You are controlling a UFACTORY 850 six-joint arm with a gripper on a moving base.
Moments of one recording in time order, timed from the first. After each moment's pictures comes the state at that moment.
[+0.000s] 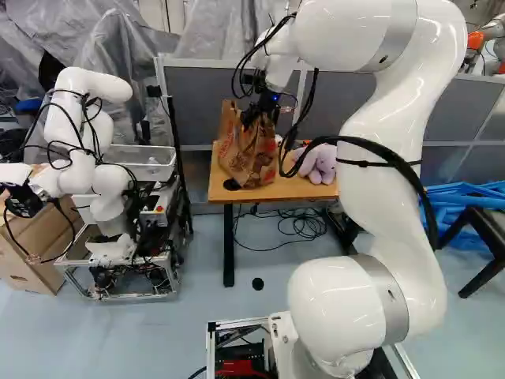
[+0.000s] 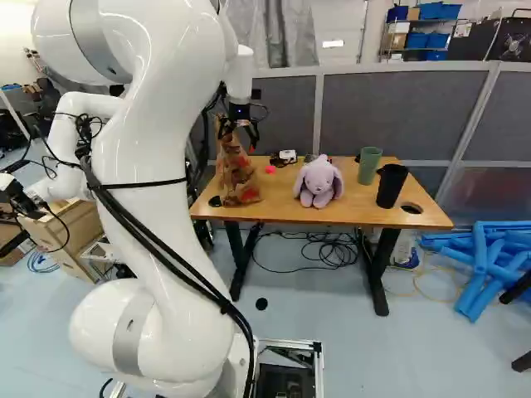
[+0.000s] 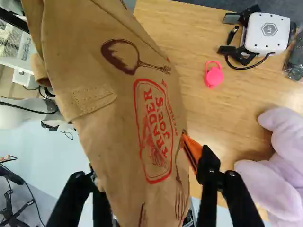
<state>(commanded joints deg) -0.3 -24.3 -86.8 17.6 -47.6 -24.7</state>
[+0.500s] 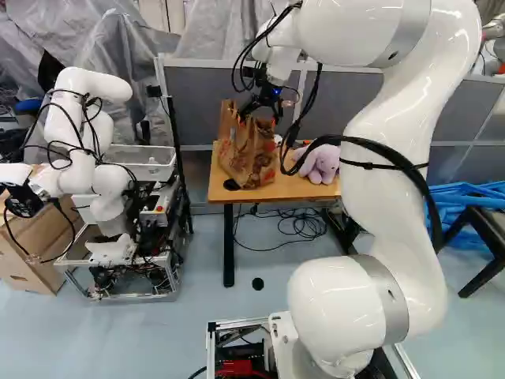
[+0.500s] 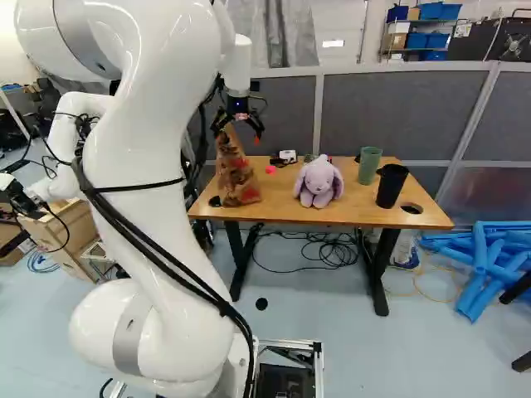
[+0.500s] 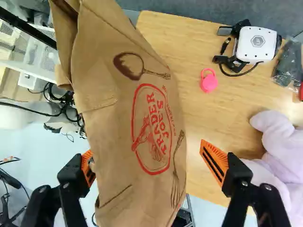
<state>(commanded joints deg) -0.3 -21.4 -86.8 17.6 -47.6 -24.7</state>
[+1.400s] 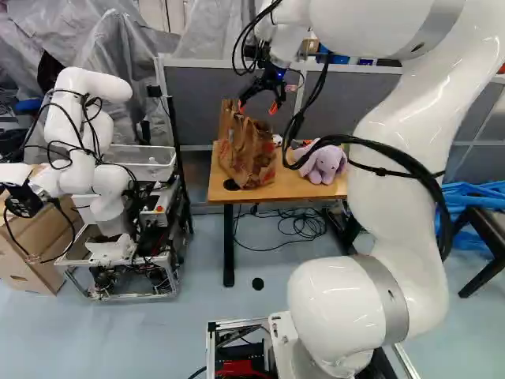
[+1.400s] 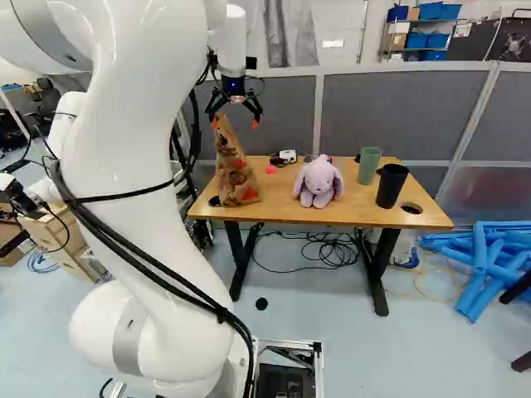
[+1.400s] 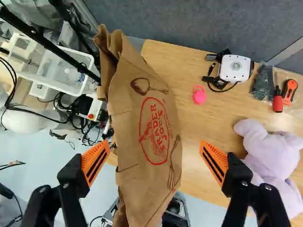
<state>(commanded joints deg) -0.3 -16.3 -87.8 17.6 -47.6 -24.7</state>
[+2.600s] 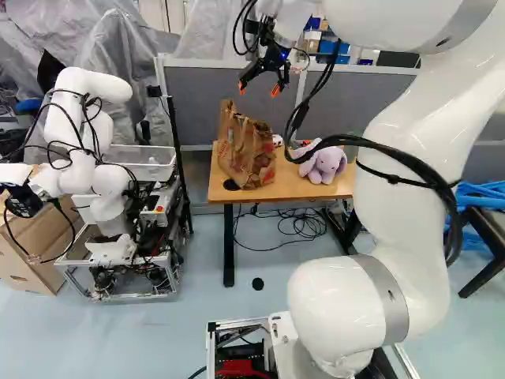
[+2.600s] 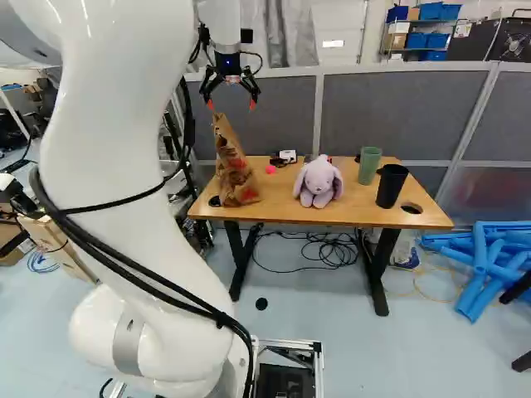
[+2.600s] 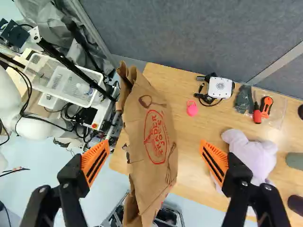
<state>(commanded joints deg) -0.3 -12.4 -89.7 17.6 -47.6 -24.7</state>
